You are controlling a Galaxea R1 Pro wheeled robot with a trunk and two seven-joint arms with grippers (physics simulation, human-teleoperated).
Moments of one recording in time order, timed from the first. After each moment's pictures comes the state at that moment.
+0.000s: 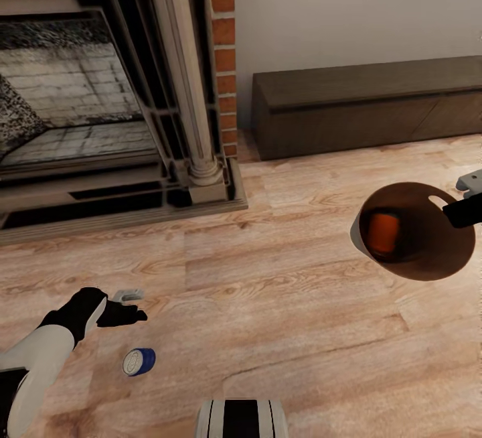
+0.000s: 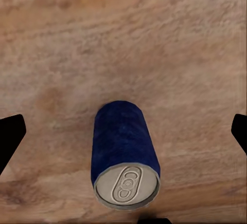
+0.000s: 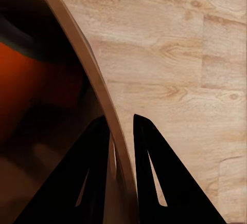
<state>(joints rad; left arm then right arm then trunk) -0.90 0.25 0.09 -0.32 -0.13 0.68 -0.37 -0.96 -0.54 -0.21 -1.57 1.16 1.04 1.44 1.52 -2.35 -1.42</state>
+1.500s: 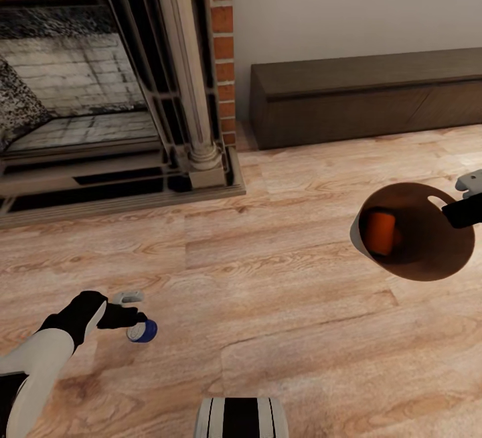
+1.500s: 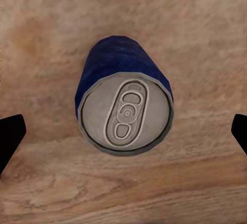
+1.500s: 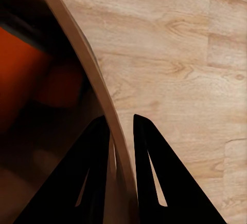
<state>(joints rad) -0.88 0.25 0.08 -0.33 -0.13 0.65 -0.37 -0.95 -0.54 -0.20 -1.57 1.15 1.04 1.45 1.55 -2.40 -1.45</state>
